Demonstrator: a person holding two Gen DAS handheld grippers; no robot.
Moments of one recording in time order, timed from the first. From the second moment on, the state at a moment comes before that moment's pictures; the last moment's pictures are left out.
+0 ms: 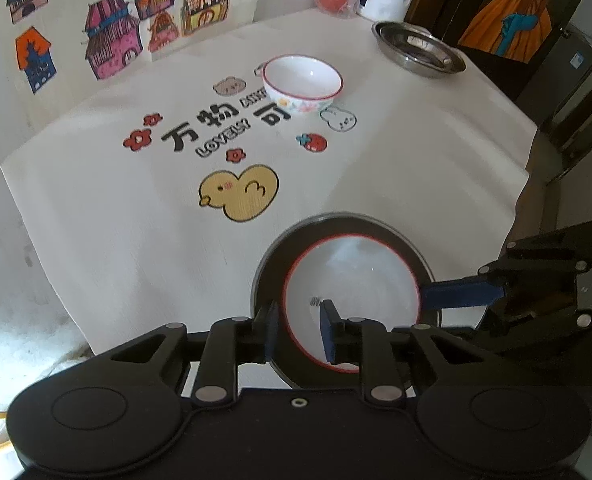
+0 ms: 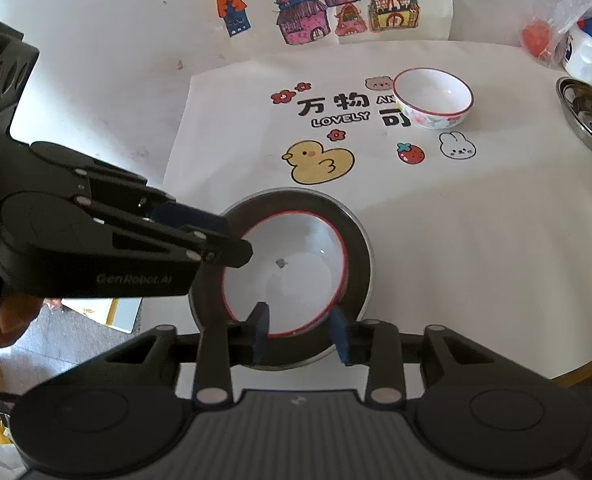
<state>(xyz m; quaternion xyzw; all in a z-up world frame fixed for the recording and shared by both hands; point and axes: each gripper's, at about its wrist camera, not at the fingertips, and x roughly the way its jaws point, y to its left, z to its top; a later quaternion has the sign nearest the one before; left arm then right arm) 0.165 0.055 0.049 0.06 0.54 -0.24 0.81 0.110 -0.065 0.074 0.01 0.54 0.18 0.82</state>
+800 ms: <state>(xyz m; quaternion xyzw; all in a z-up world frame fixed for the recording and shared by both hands) 0.230 0.041 0.080 0.03 0.41 -0.18 0.89 0.175 -0.160 0.092 0.11 0.42 0.07 0.90</state>
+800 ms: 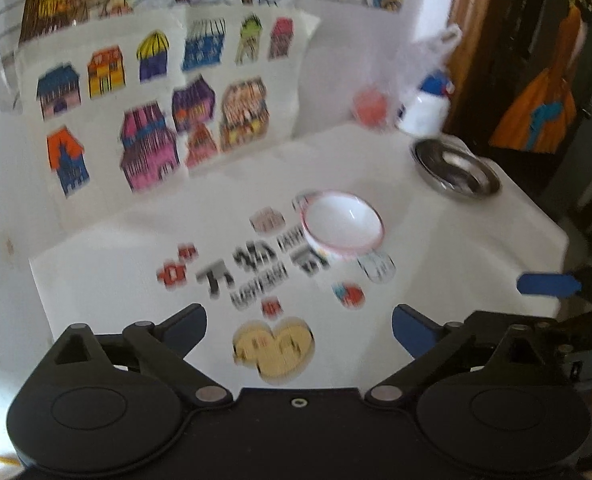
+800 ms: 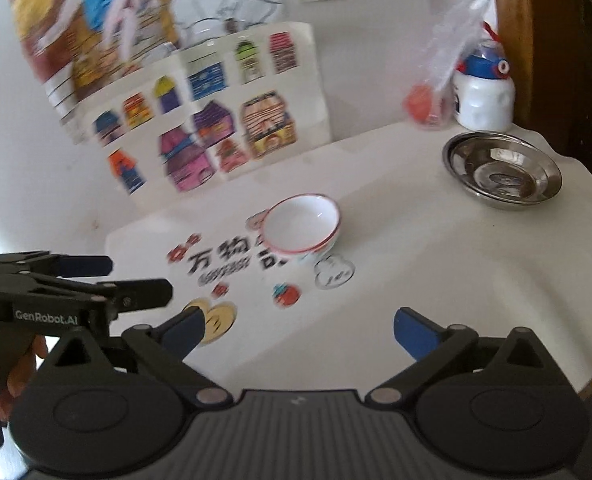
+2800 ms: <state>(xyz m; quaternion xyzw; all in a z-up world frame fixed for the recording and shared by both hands) 0.360 0.011 -0.007 -0.05 0.46 -0.20 0.86 0.284 -0.178 -0.002 0.21 0.41 0.07 0.88</state>
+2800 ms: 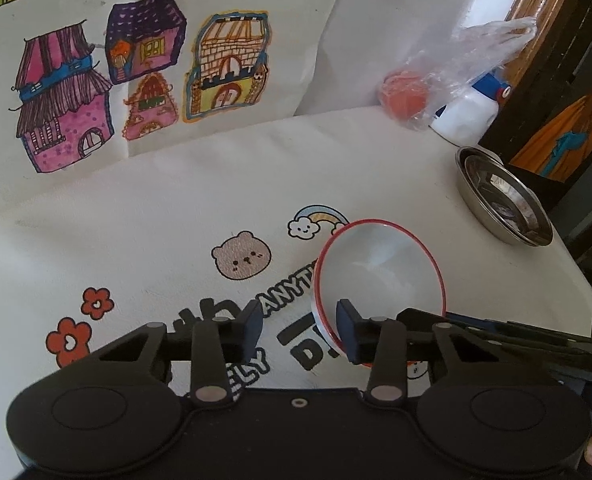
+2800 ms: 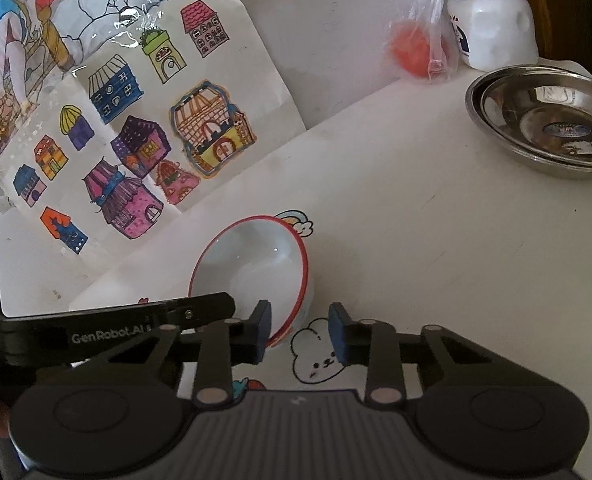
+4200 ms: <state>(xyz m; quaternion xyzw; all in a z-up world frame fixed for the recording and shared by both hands) 0.214 0.039 0.077 -0.04 0.40 -0.22 0.89 0.148 -0.129 0.085 0.17 0.34 0.09 0.92</state>
